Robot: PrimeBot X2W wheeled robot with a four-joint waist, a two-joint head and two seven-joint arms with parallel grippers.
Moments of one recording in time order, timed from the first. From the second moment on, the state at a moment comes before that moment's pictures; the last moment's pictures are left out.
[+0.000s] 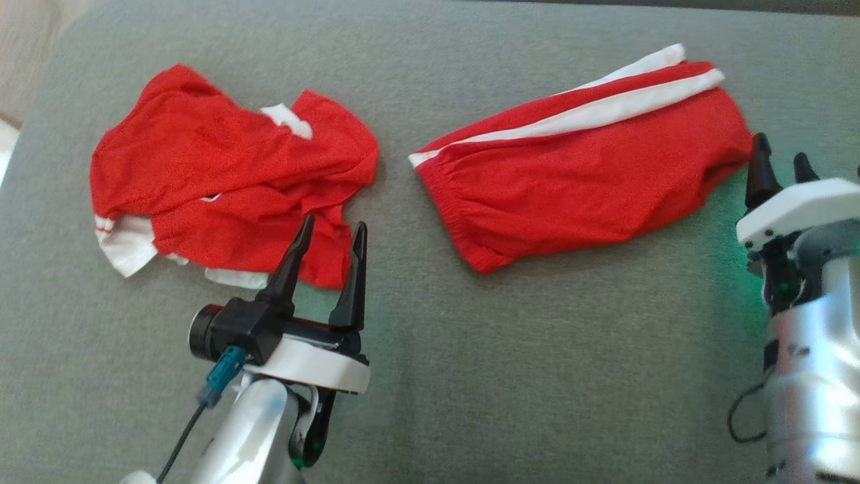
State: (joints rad) left arm -0.27 0.05 -0.37 0.32 -0.31 -0.04 -0.25; right arm -0.60 -0.05 -0.37 0.68 0.22 0.13 0.13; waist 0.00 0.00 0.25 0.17
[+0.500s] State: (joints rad) left arm -0.31 0.05 -0.38 0.33 -0.31 -0.04 -0.25; right arm -0.84 -0.07 -0.58 1.02 -0.05 0.13 0.18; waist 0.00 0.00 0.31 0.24
